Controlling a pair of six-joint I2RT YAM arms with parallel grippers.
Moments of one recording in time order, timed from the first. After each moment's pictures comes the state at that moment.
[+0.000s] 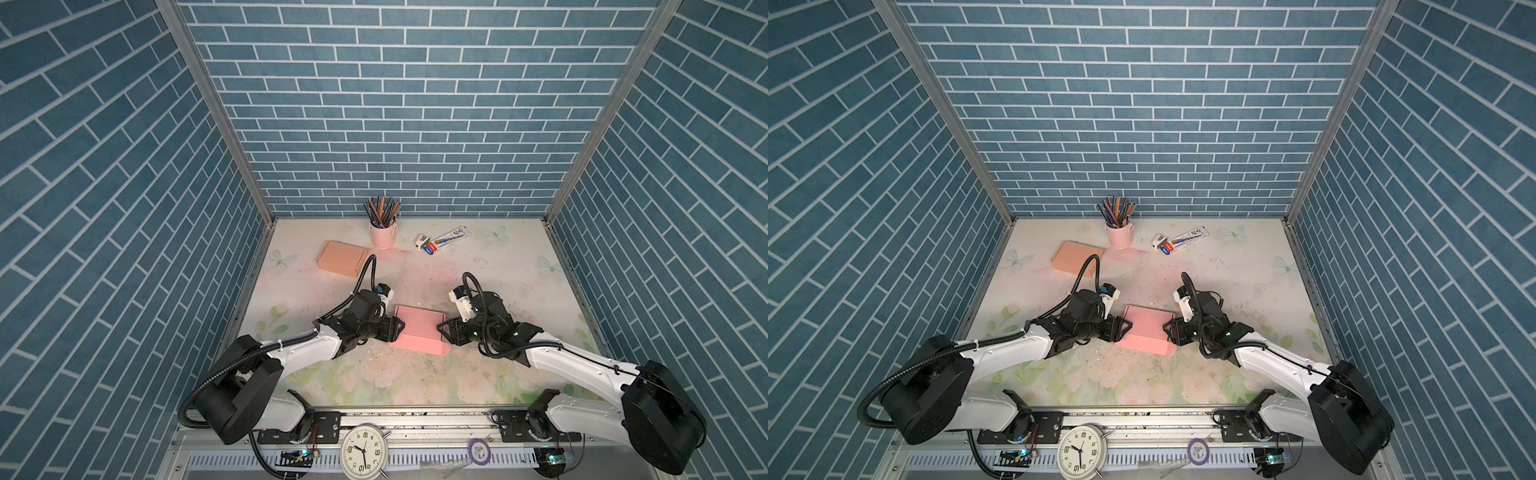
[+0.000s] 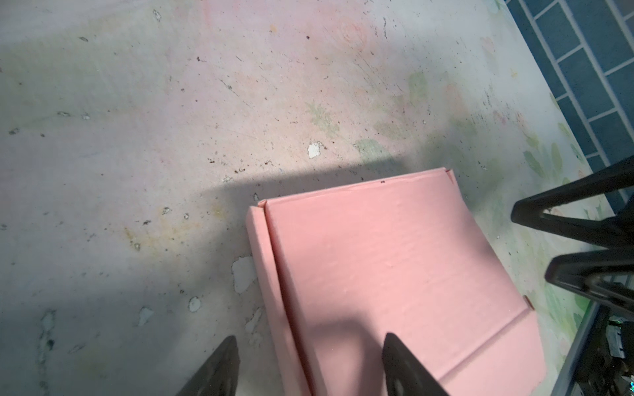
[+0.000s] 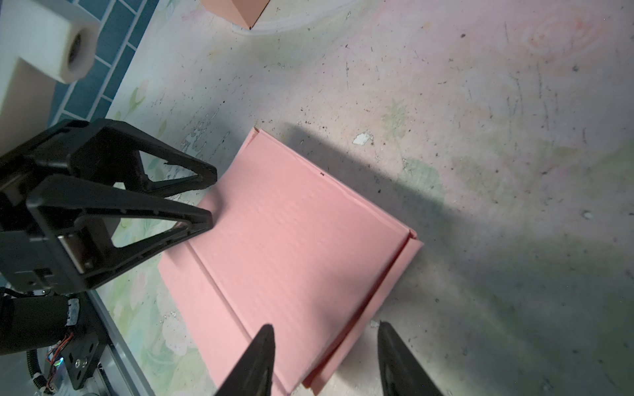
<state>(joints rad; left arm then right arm) -0.66 1.39 0.56 0.05 0.22 -0.40 0.72 1.19 0.53 -0.09 -0.24 0.43</state>
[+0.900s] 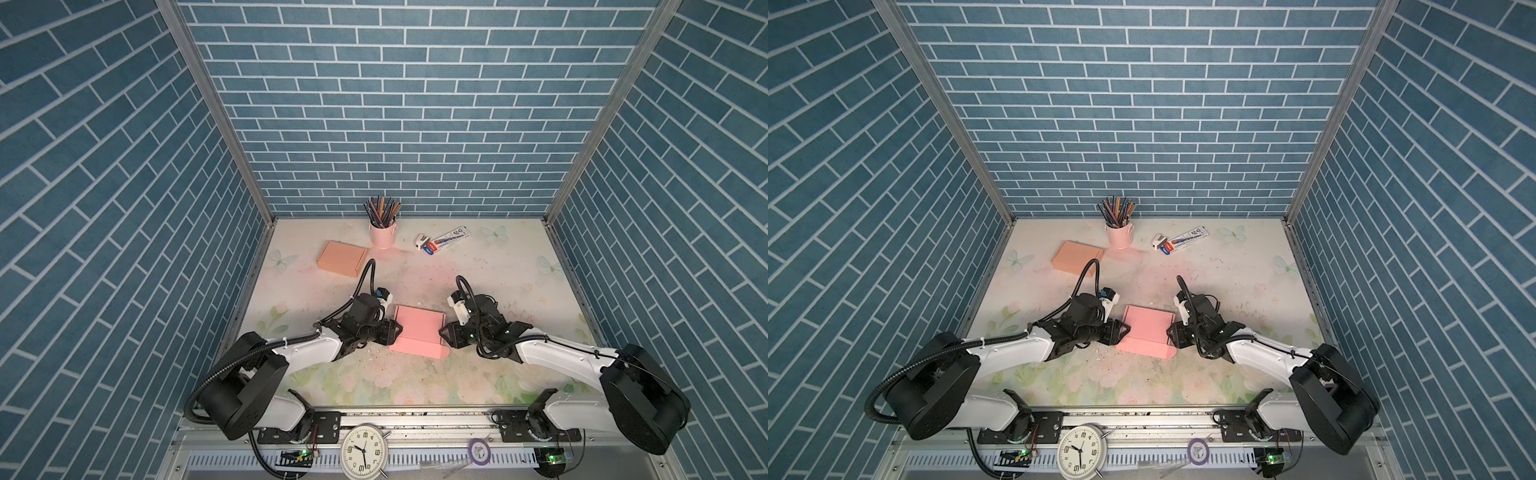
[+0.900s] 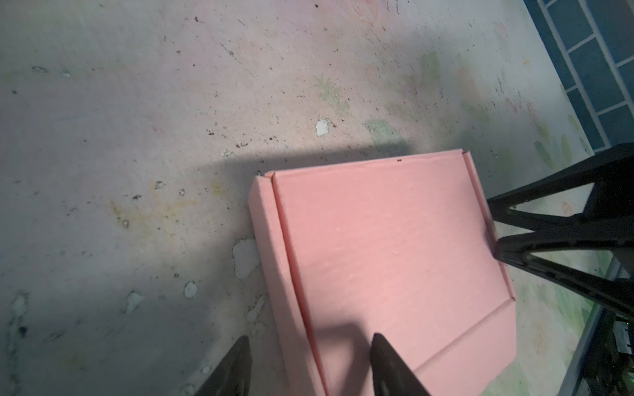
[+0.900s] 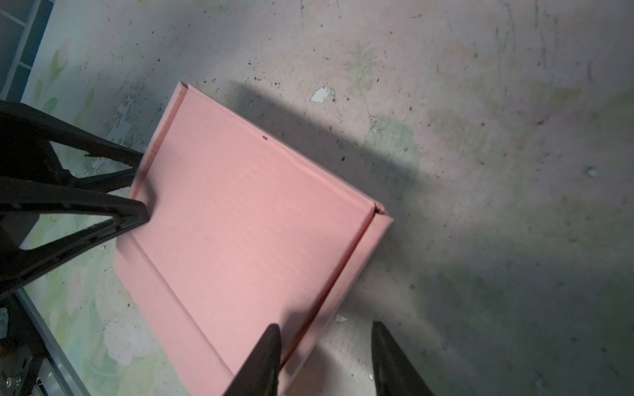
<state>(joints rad) -0.66 1.41 0.52 0.10 0.23 -0.42 0.72 1.30 0.52 -0.09 -0.19 0.41</state>
